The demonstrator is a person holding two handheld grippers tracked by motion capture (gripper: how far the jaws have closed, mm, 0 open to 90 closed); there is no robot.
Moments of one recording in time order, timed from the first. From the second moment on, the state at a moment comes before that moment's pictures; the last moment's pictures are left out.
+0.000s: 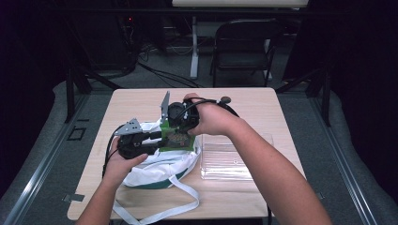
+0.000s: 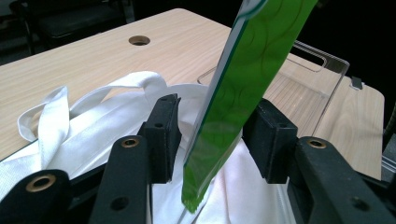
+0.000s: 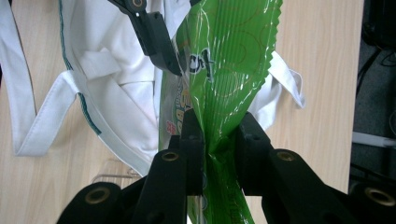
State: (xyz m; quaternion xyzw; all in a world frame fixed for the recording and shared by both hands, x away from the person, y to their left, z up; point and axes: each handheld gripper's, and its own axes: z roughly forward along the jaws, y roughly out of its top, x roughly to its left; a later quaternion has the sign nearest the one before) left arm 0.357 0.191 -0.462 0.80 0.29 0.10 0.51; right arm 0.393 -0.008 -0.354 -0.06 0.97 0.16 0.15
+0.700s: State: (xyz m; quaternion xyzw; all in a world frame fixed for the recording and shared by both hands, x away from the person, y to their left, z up) left arm 0.359 0.196 -0.463 0.80 0.30 0.11 0.51; right arm 0.395 -0.049 -0.326 -0.03 0.97 0.15 0.18
